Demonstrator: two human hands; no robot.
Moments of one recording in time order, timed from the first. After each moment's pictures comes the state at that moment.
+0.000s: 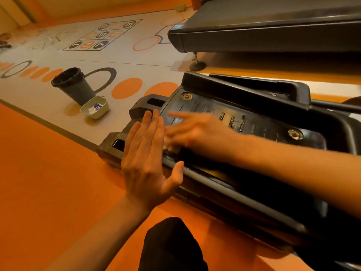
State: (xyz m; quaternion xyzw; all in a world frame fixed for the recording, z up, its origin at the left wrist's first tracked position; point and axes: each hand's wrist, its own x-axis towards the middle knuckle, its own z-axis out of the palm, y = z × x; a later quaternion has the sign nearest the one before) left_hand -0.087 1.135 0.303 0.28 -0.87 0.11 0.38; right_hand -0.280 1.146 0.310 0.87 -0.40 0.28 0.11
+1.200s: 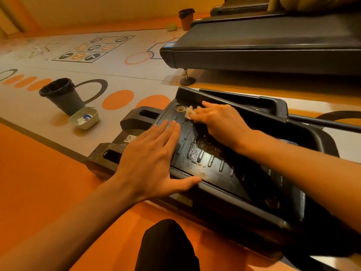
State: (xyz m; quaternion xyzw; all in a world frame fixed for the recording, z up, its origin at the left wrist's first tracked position) left_hand -0.096 1.123 0.355 0.23 -0.96 0.17 0.07; right_hand -0.336 1.148 0.318 0.74 -0.61 0.24 0.13
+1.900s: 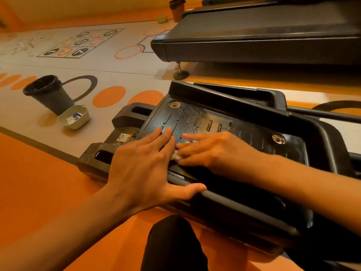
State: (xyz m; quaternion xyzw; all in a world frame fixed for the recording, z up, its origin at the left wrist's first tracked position) left_hand -0.099 1.129 0.353 0.25 -0.96 0.14 0.04; right_hand -0.307 1.198 0.306 0.86 -0.43 0.25 0.05
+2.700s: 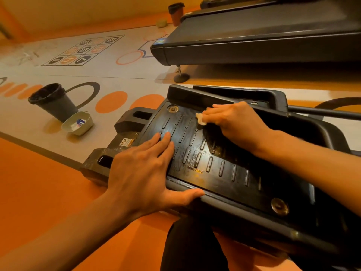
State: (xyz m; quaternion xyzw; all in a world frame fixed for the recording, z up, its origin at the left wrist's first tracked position) left_hand -0.100 1.128 0.351 0.24 -0.96 0.15 0.06; right_hand -0.363 1.170 0.315 0.75 -0.59 0.27 0.14
